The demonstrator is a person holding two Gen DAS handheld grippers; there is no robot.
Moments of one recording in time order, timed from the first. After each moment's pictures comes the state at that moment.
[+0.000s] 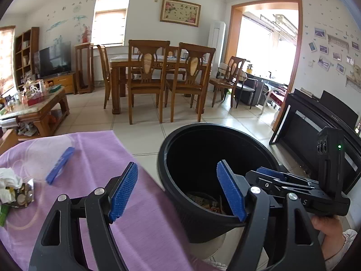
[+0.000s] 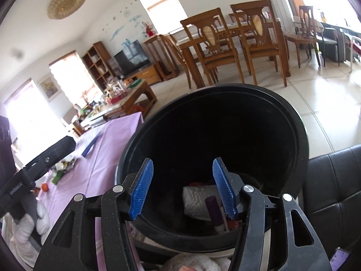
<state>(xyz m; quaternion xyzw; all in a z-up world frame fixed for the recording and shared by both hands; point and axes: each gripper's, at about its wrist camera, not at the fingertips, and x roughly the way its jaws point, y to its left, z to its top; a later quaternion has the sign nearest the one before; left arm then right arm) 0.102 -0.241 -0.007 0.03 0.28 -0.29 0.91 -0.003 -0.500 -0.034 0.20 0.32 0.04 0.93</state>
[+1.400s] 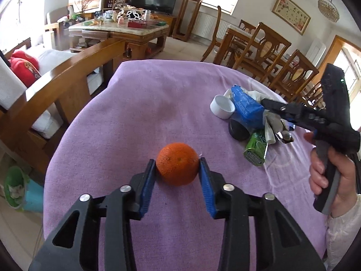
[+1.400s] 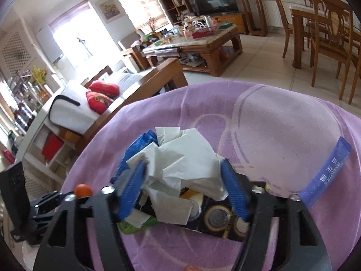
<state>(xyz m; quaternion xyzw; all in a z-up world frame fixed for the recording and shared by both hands) 0.148 0.160 -0.066 -0.11 0.43 -0.06 0.89 0.229 -0.040 -0.038 0.06 0.44 0.27 0.85</state>
